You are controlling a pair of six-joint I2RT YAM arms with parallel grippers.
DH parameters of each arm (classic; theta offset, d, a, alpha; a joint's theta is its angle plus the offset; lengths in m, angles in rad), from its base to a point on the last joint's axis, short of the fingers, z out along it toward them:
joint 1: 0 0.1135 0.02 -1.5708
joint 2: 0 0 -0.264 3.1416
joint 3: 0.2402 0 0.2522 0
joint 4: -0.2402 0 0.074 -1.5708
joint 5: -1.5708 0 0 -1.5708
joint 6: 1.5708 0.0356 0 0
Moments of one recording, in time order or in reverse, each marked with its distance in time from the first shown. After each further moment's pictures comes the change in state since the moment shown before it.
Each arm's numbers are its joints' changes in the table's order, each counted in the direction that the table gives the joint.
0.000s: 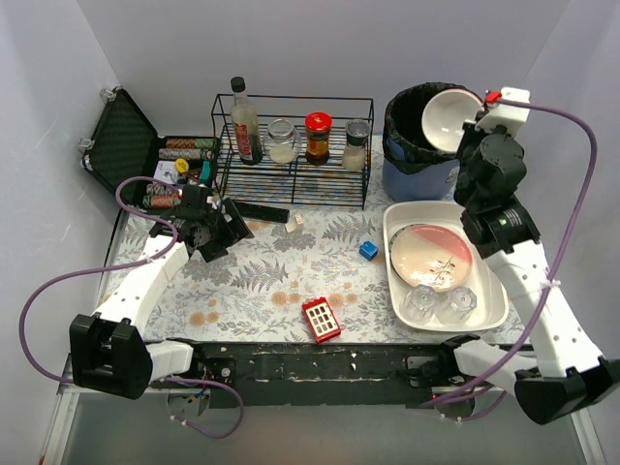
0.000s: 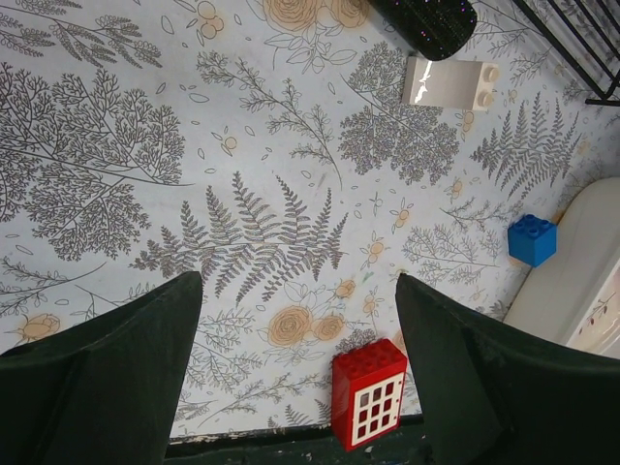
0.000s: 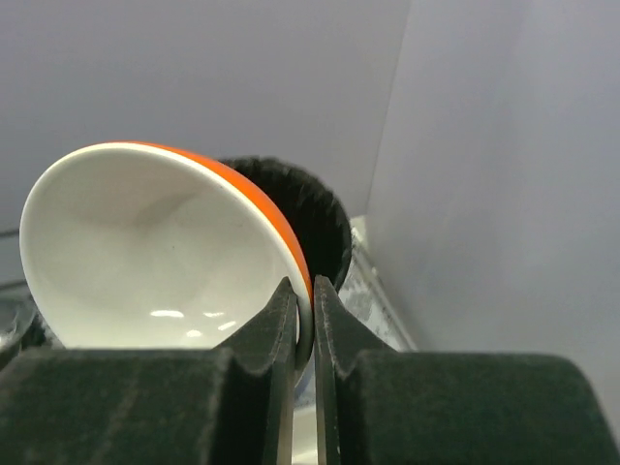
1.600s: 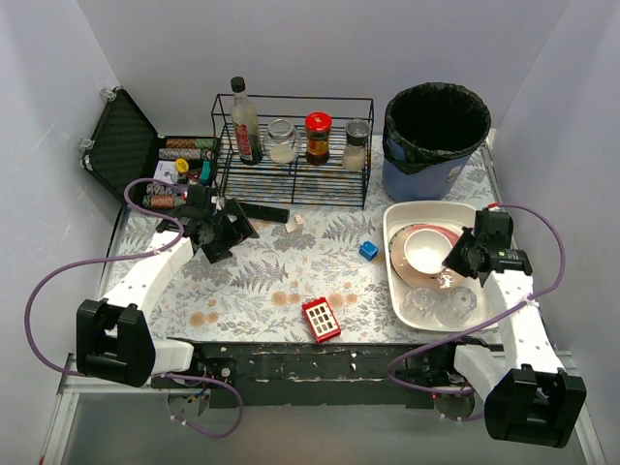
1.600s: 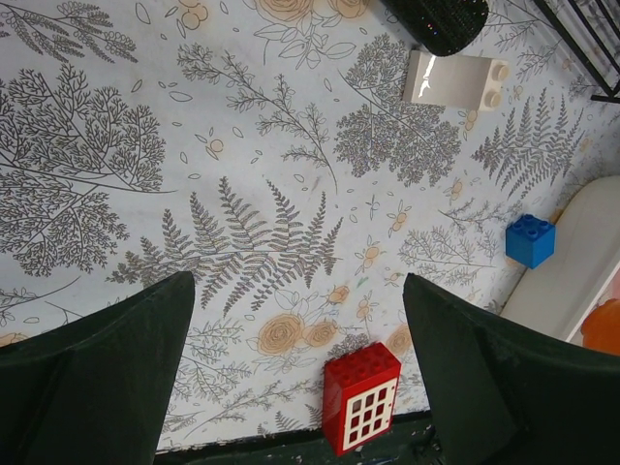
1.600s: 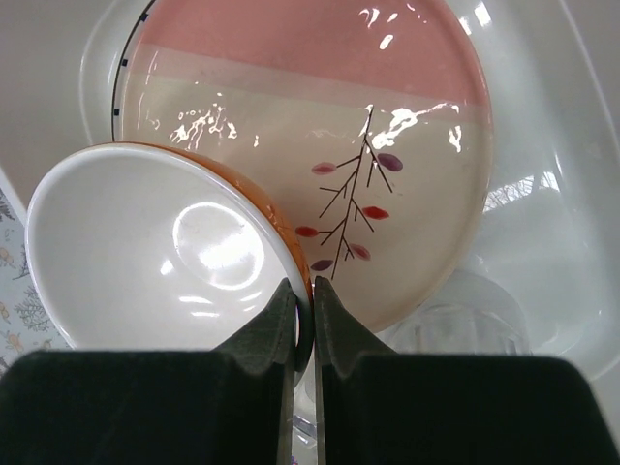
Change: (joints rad) left arm 0.000 0.064 -0.016 0.064 -0.043 -0.023; right arm -0.431 -0.185 -0.599 -0.687 0.727 0.629
